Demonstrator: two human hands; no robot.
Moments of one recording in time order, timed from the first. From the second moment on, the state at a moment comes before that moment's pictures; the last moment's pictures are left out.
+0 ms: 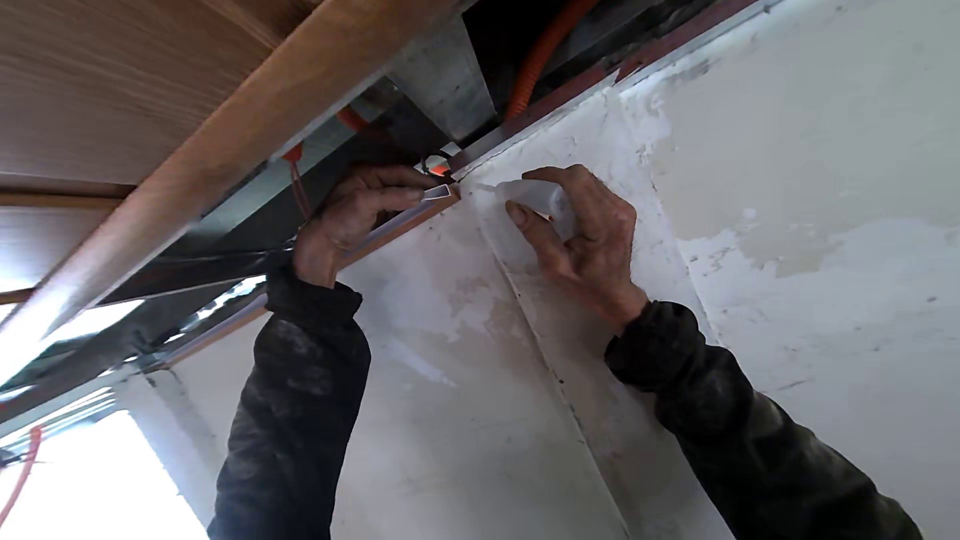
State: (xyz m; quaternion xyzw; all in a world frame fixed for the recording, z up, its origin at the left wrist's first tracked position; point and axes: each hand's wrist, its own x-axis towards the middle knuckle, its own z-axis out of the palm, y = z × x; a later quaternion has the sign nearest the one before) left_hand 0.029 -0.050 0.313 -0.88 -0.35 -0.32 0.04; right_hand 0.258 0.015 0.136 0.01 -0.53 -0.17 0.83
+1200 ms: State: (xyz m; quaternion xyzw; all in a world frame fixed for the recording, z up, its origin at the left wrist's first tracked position) left_hand 0.028 -0.050 0.312 -0.88 -0.34 -0.33 0.03; right_hand 0.261 0.019 0.109 0.07 -0.49 -0.09 0.87
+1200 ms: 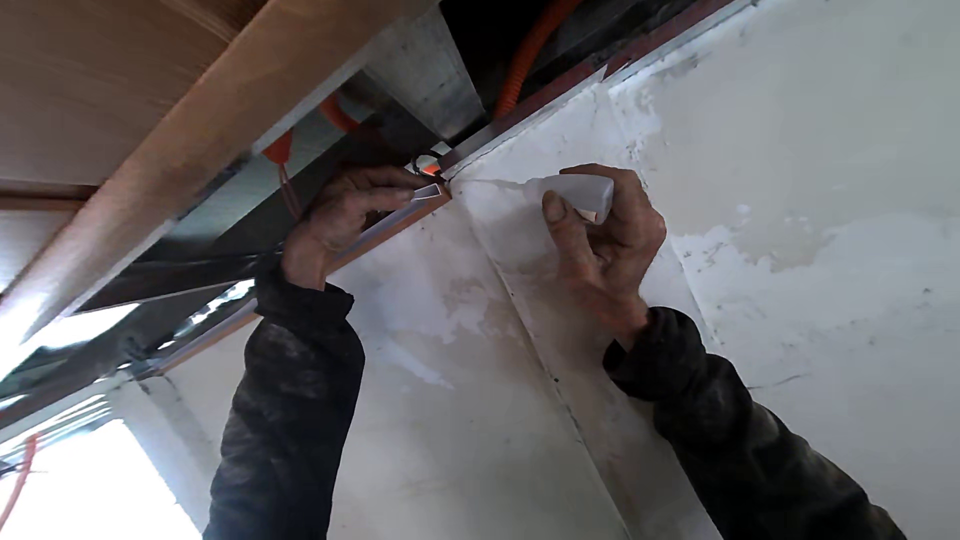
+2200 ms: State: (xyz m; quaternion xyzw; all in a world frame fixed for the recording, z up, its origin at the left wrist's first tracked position) left_hand 0.036 -0.052 0.308 -0.87 -0.36 -0.34 0.06; right_hand 0.260 0.032 0.127 0.15 -0.43 -0.07 0.89
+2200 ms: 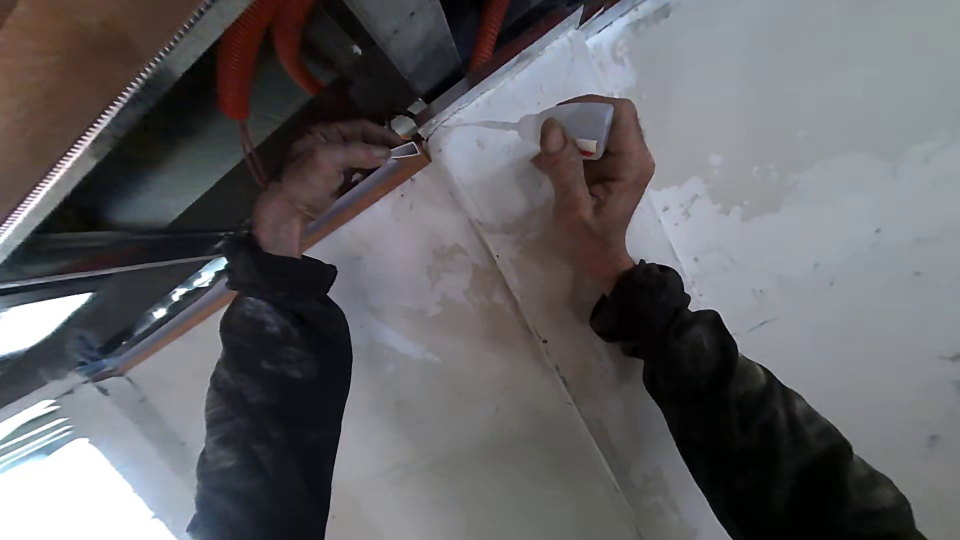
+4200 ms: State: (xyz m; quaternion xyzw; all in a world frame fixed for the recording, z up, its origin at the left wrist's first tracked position) left_hand 0.032 -0.048 0.313 -0.87 -0.37 -0.33 0.03; right_hand 0.259 0.035 0.130 0.14 -0.42 -0.08 0.89
